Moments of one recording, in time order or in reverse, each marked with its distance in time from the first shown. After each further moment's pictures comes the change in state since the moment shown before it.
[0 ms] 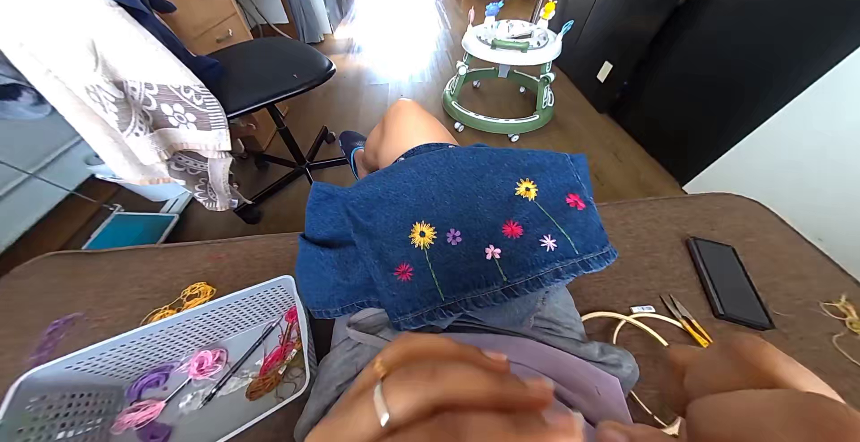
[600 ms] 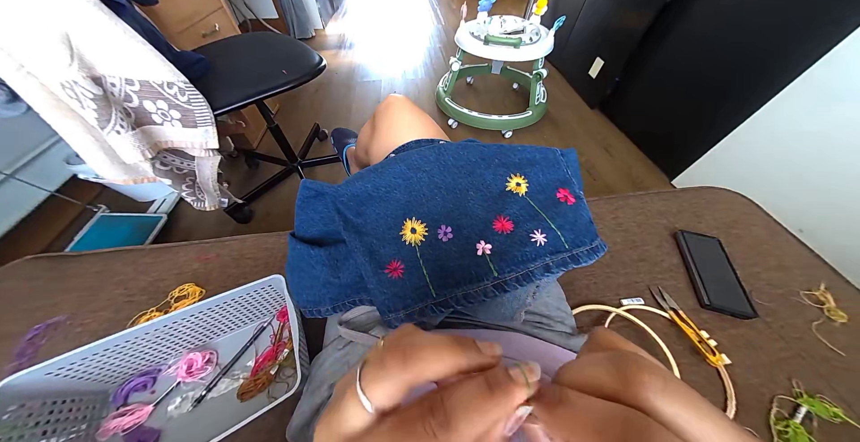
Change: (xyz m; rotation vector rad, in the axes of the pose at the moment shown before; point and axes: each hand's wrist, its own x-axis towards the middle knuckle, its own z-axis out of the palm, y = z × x) left_hand -0.006 -0.039 0.031 0.196 0.270 0.145; right_hand -0.006 -0.009 0.030 0.034 0.005 0.102
